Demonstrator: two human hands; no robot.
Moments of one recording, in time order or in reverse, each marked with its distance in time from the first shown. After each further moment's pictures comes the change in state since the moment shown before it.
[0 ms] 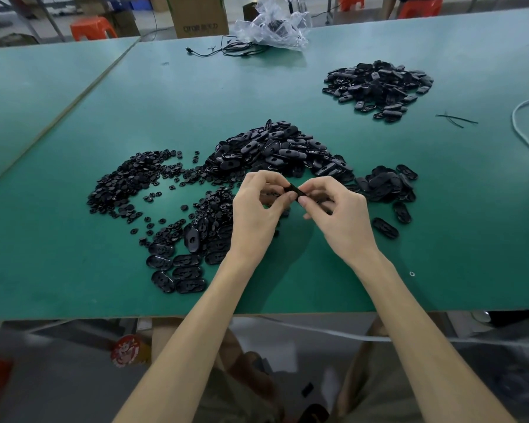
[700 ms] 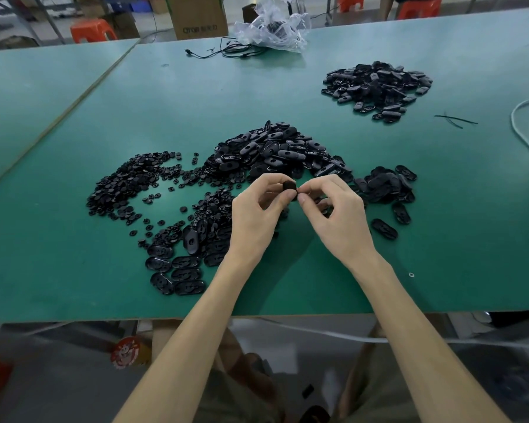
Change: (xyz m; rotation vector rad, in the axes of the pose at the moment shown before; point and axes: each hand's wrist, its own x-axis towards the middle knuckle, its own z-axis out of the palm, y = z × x) left_hand -0.003 0.000 0.000 -0.117 -0.056 0.002; right_hand 0.001 0.000 0.001 -0.164 0.041 -0.169
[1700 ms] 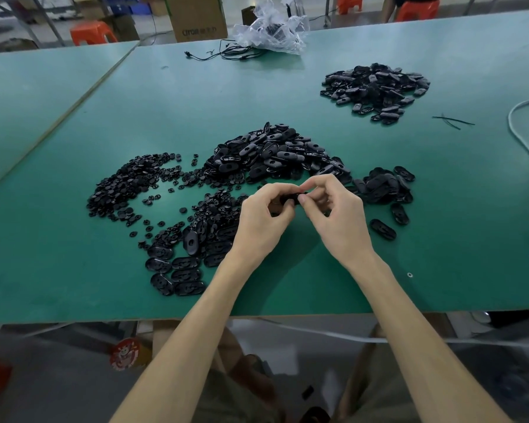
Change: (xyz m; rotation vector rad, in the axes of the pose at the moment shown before) left_hand 0.002 -0.008 0.004 0.161 -0.093 0.014; right_hand -0.002 -0.003 -0.001 0.114 -0.004 0.101
